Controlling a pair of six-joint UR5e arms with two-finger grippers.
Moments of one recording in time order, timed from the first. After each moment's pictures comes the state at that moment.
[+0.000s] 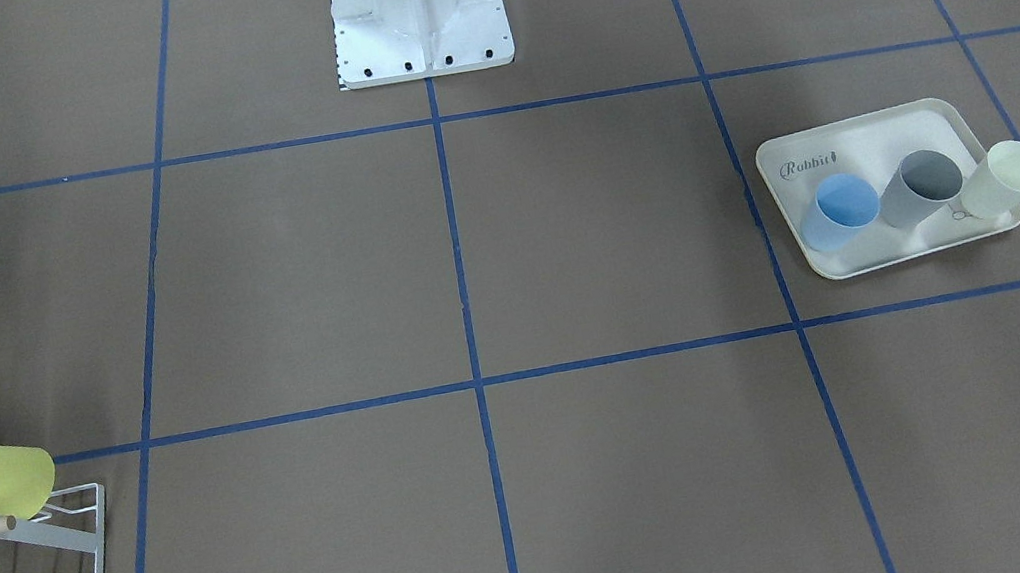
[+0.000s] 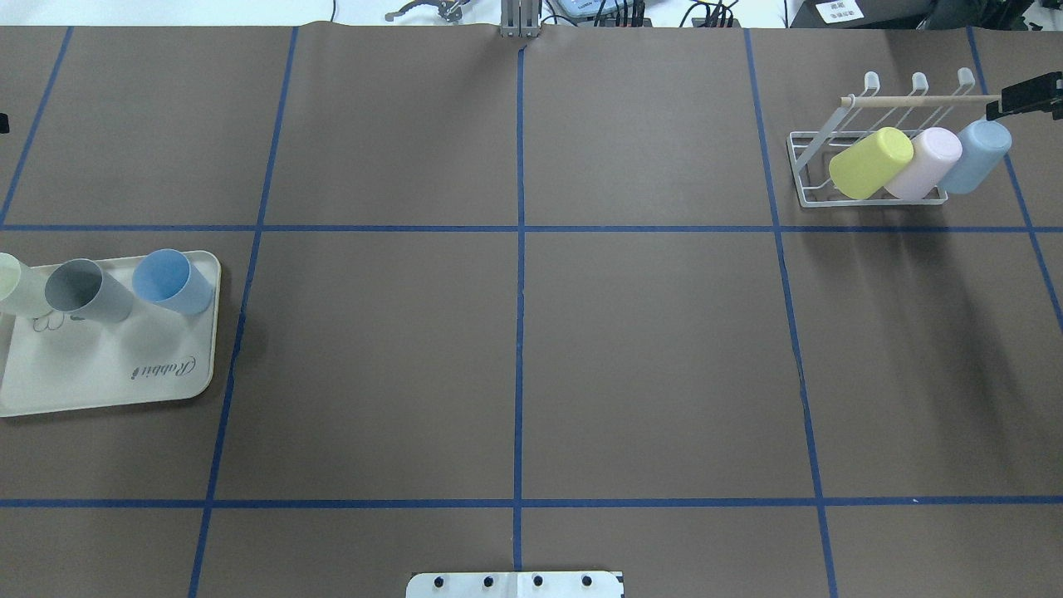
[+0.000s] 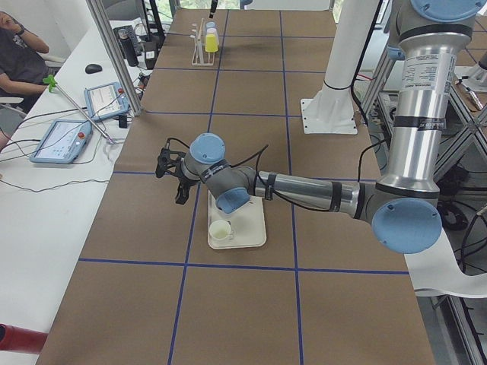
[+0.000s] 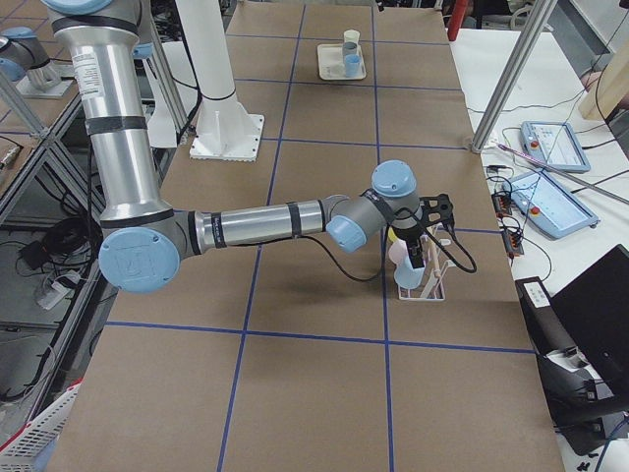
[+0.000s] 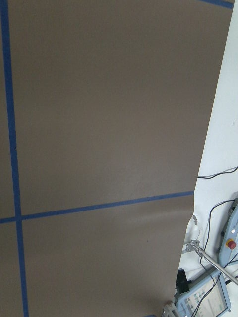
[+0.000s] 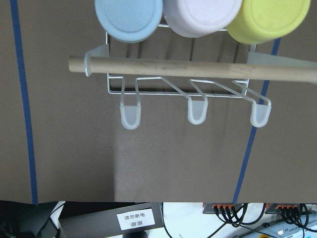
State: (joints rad) left arm -1.35 -1.63 -1.61 -2.36 -2.25 -0.70; right arm 1.35 -1.42 1.57 -1.00 2.22 0.58
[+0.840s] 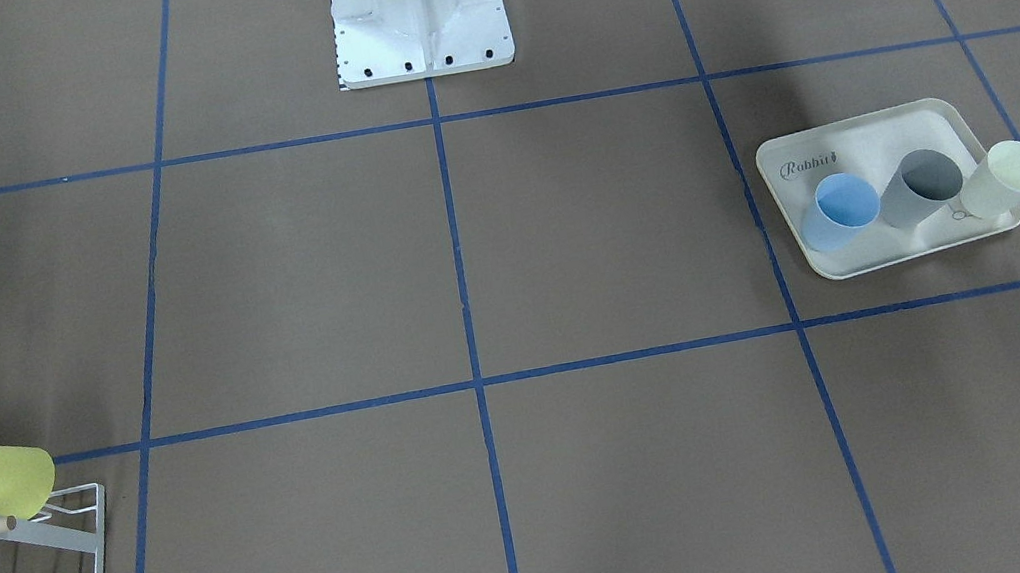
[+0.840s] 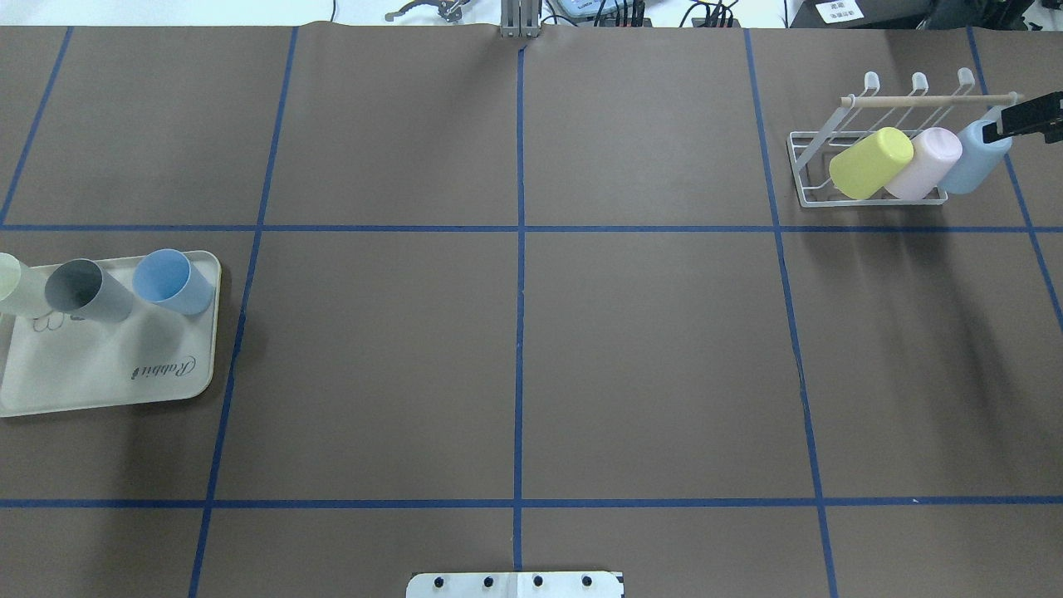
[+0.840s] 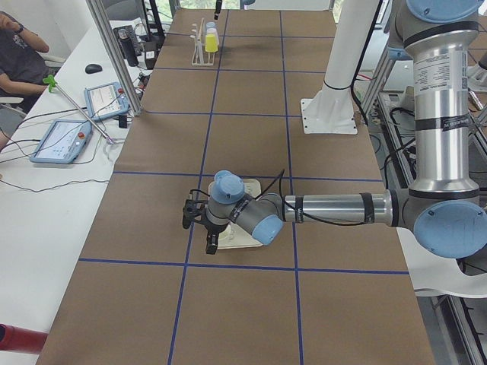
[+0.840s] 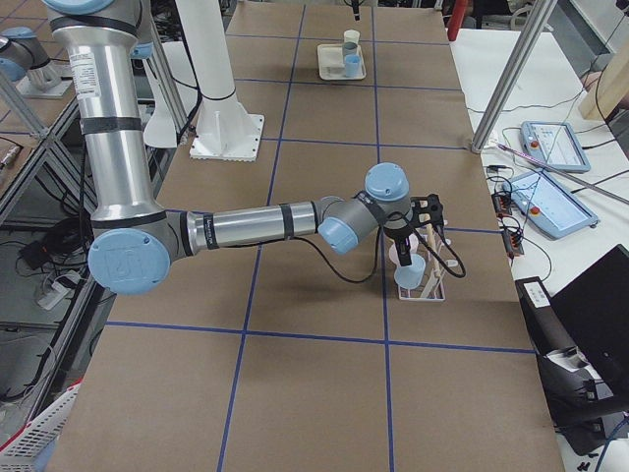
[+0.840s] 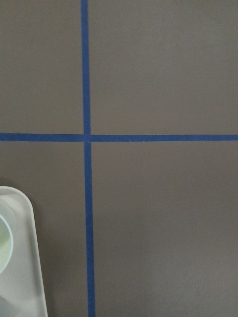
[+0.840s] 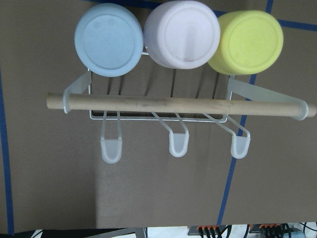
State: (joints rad) left arm -1.29 -1.44 -1.59 -2.26 -2.23 -0.64; right arm 1.34 -1.46 1.60 -1.00 2.31 0.59
